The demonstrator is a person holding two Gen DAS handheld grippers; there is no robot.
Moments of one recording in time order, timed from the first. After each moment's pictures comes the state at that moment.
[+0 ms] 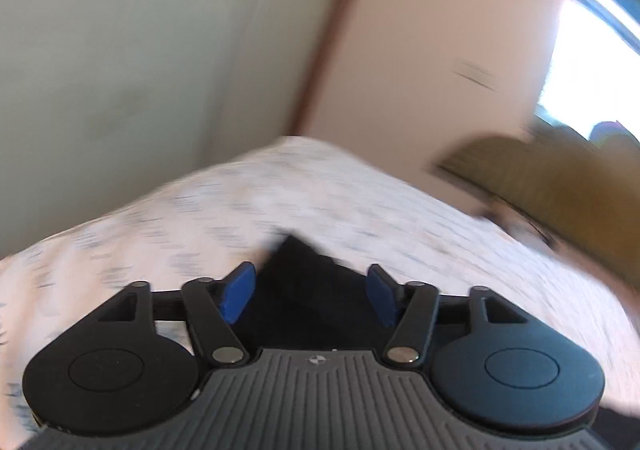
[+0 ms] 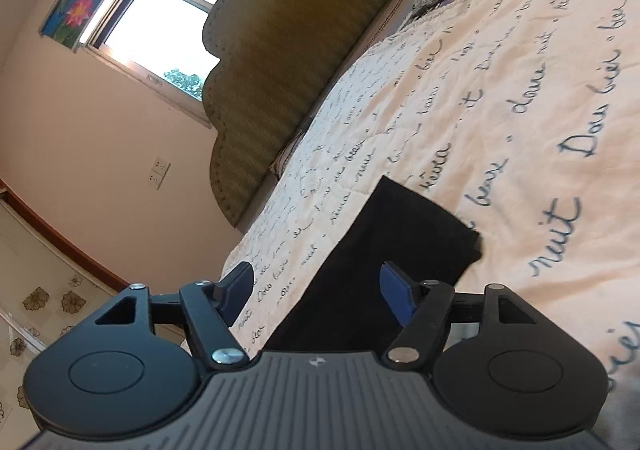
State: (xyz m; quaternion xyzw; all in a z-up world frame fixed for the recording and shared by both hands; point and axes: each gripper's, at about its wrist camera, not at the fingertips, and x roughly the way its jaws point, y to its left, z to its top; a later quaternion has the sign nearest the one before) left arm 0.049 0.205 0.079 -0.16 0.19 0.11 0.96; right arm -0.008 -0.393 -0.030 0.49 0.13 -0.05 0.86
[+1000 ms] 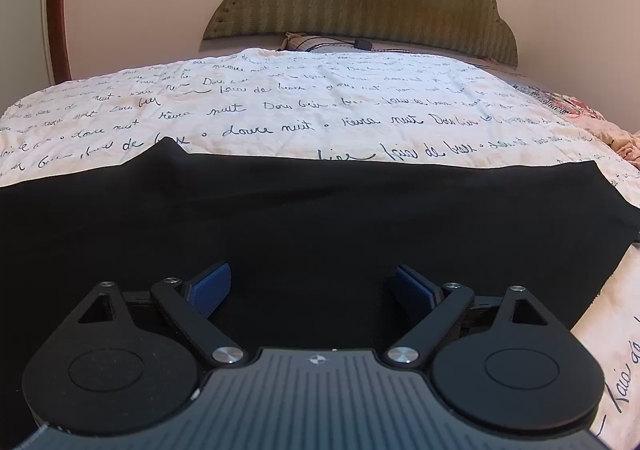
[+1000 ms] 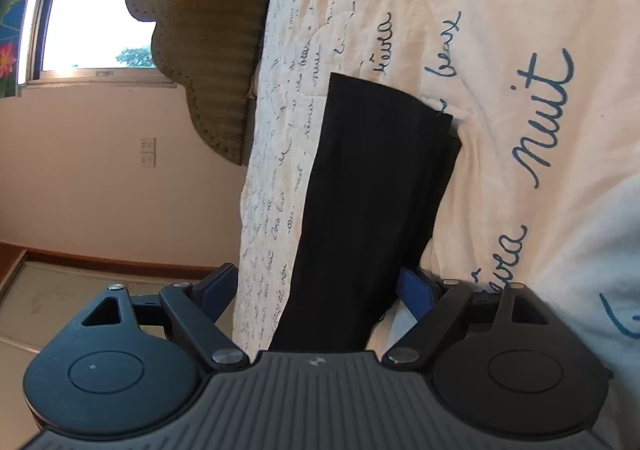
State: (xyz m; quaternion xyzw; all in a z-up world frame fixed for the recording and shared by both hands) left arm 0.132 -0.021 -0.016 0.03 0.32 -0.15 0.94; right arm 0.027 -0.414 -0.068 0.65 0.24 0.02 0.72
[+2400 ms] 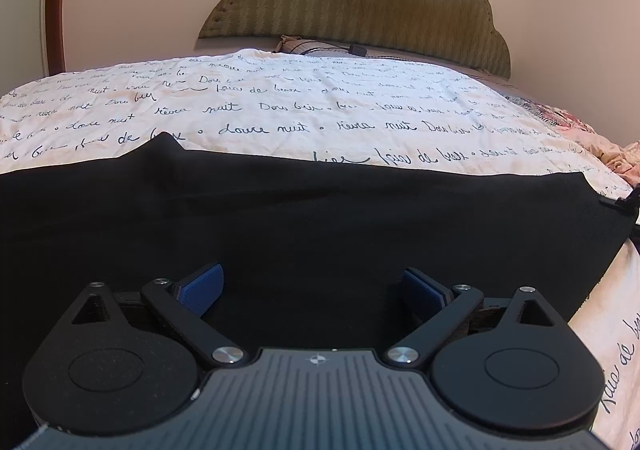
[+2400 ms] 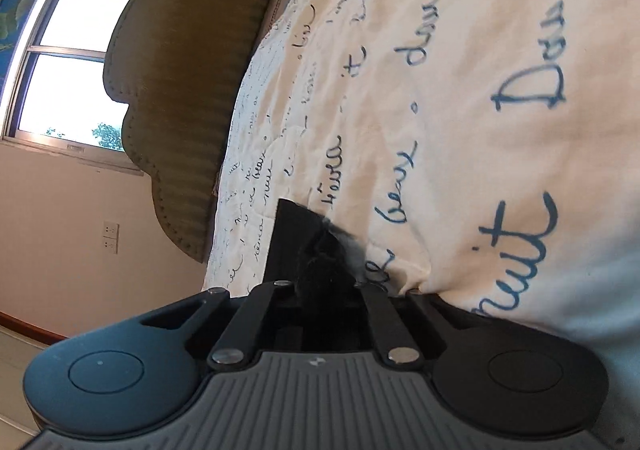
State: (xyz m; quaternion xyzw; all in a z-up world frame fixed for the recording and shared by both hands) left arm 0.130 -0.016 -0.018 0.01 0.31 -0.16 0.93; right arm 0.053 -0.443 -0.085 0.62 0.15 -0.11 0.76
